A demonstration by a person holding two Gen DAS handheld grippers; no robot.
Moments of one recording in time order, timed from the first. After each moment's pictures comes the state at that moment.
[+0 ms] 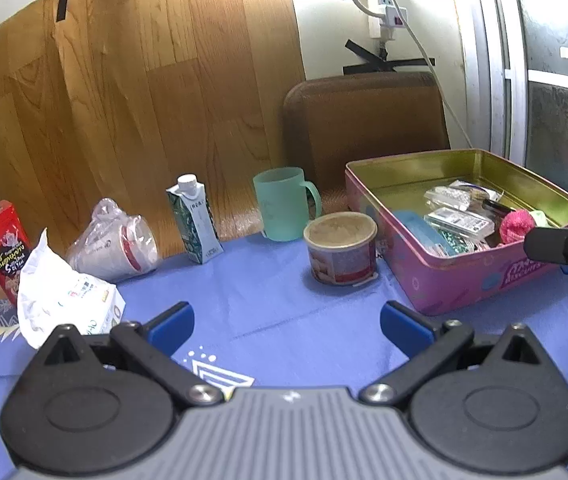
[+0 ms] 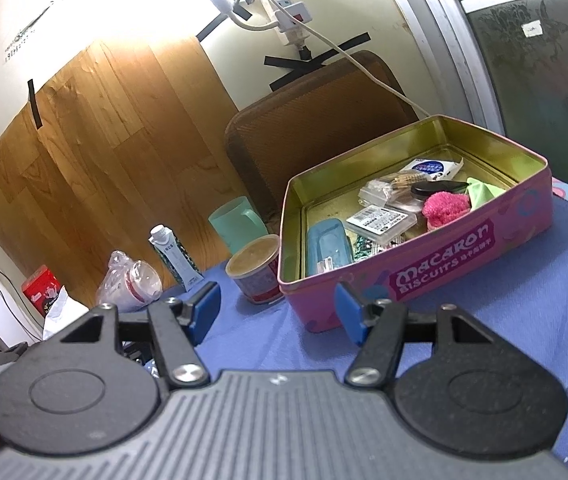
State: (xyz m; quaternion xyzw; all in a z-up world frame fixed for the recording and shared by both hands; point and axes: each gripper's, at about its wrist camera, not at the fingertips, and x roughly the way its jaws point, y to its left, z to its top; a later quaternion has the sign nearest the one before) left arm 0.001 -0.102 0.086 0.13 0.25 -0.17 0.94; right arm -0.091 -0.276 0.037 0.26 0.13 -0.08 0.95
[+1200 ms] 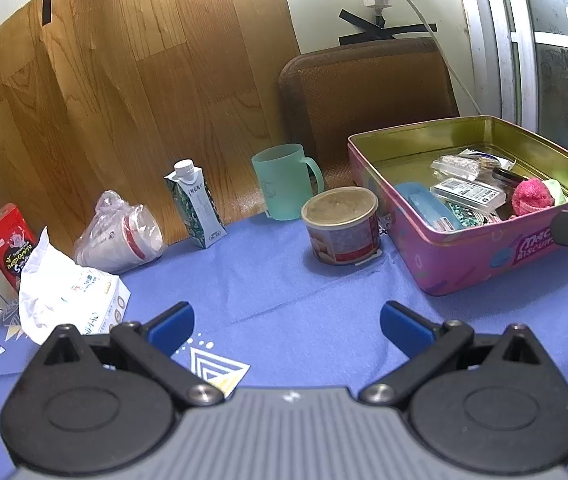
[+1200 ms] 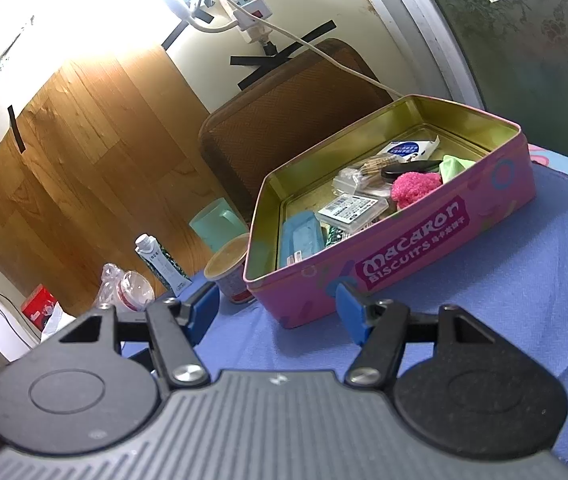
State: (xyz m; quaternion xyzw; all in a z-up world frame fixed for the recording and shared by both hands) left arm 0.003 -0.125 0.077 0.17 0.27 -0.14 0.94; right arm -0.100 -0.303 0.019 0.31 0.13 -0.08 0.94
